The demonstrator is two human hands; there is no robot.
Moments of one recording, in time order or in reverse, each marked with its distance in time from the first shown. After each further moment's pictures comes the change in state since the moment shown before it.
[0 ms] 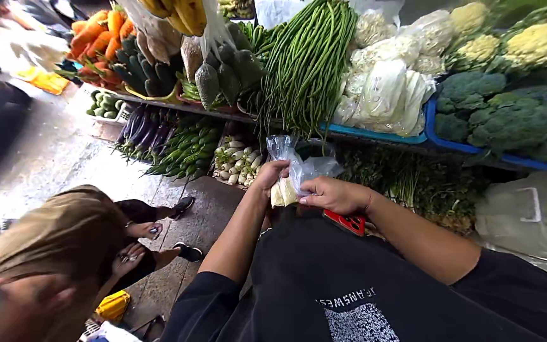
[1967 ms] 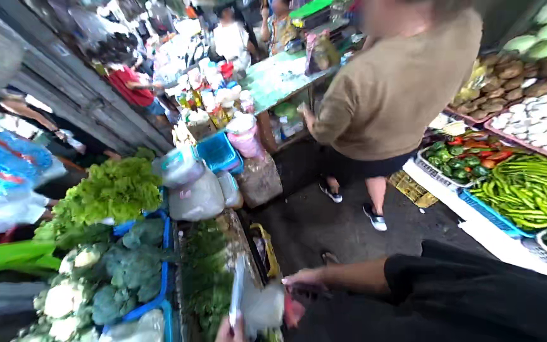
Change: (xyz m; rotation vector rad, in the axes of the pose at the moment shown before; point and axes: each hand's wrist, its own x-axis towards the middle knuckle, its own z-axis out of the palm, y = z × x) left_hand 0.033 -0.077 0.165 1.390 -1.272 0.416; right_hand -0.063 0.072 0.274 1.640 1.858 0.300
